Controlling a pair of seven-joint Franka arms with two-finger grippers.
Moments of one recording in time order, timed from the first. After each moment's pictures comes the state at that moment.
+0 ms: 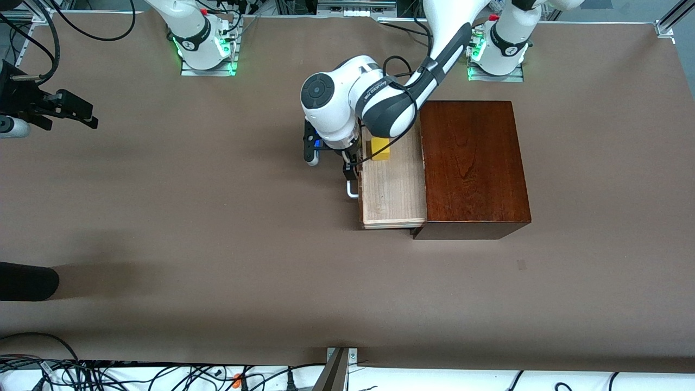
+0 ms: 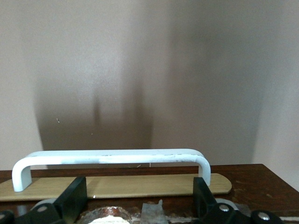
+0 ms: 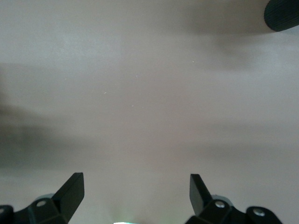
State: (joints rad) left arm -0.70 0.71 -0.19 -1.31 0.22 1.81 0.60; right arm -0.01 -0.04 -0.02 -1.67 0.02 1.58 -0.07
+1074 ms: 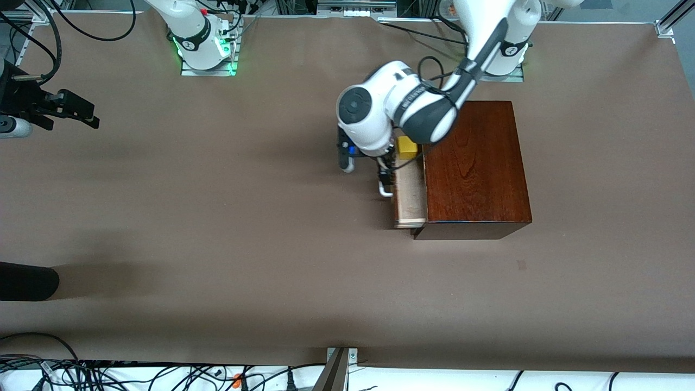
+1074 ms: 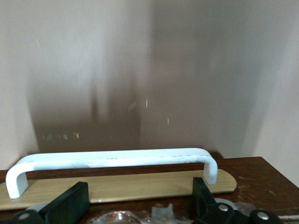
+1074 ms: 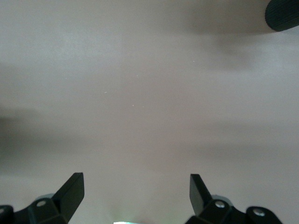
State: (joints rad) left arm -0.55 0.56 -0.20 -1.54 0.22 1.76 0.70; right arm 0.00 -0.03 -0.03 -1.67 0.02 1.58 -0.07
